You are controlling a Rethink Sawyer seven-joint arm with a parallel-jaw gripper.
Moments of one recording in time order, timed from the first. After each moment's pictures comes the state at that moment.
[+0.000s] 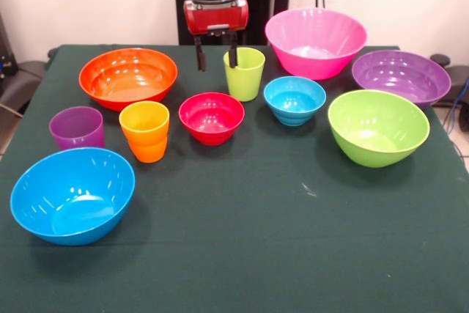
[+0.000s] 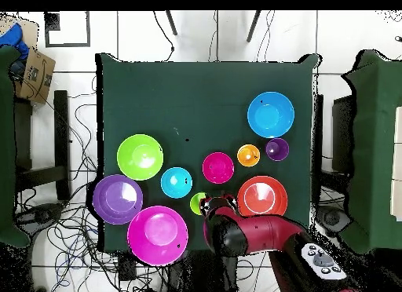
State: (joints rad) arm -0.63 -0.67 0.19 2.13 -0.59 -0.04 1.70
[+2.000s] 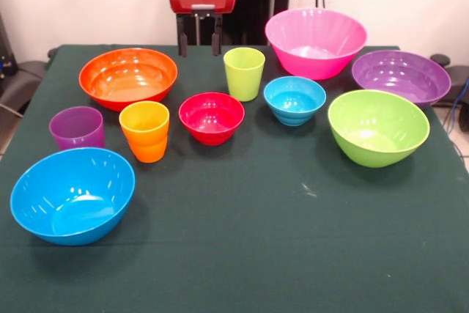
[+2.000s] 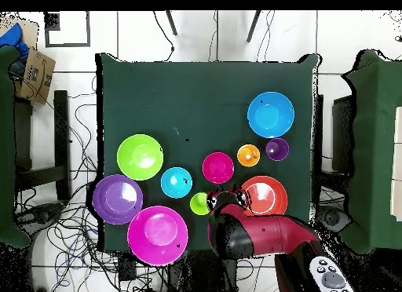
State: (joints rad) arm -0.63 -0.81 0.19 2.14 -0.60 -0.02 1.70
